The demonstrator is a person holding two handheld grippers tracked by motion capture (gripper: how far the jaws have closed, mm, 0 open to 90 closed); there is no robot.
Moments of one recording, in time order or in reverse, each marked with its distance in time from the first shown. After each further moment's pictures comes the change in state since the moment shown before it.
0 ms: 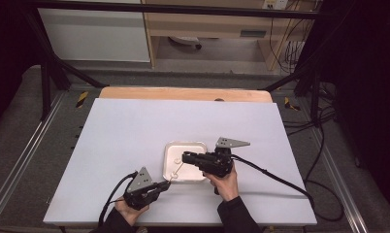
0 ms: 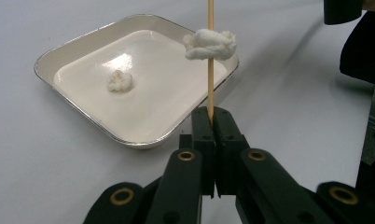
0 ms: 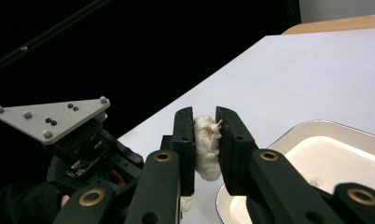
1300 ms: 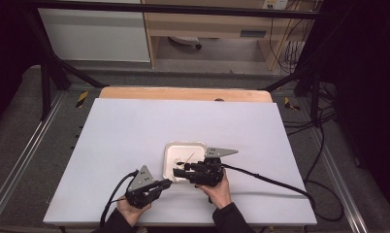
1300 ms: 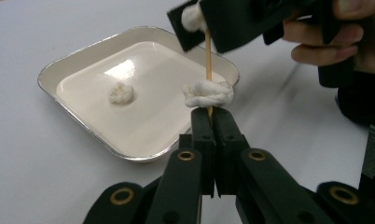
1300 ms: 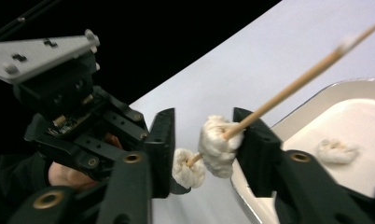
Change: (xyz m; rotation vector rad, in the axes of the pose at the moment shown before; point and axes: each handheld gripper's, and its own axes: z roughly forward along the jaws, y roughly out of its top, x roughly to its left) left arm 0.001 0.004 0.001 -0.033 0.006 -0.022; right arm 0.004 -0.028 0.021 0.090 0.016 -0.005
